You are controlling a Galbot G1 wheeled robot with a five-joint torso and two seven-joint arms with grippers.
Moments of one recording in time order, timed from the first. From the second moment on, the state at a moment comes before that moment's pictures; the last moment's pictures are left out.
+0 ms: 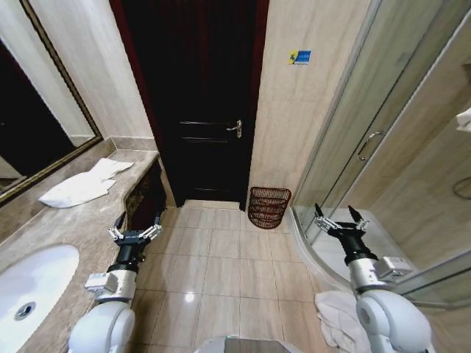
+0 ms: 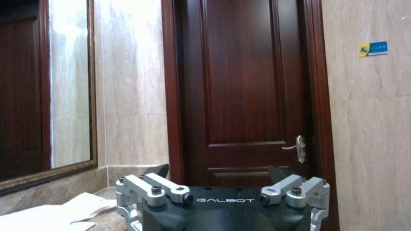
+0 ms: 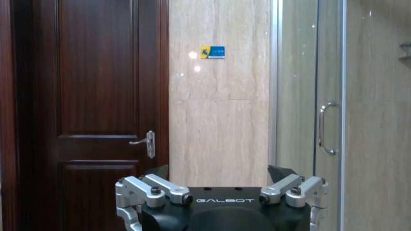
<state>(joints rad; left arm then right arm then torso) 1.75 -1.43 -0.80 -2.38 -0.21 0.01 -0.04 -1.58 1.38 0.78 2.40 0.31 -0.26 0.00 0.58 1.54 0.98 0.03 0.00</state>
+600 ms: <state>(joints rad) 1.76 -1.44 -0.81 -2.38 -0.21 0.01 -0.04 -1.57 1.38 0.79 2.38 0.31 -0.26 0.00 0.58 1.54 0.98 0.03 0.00</state>
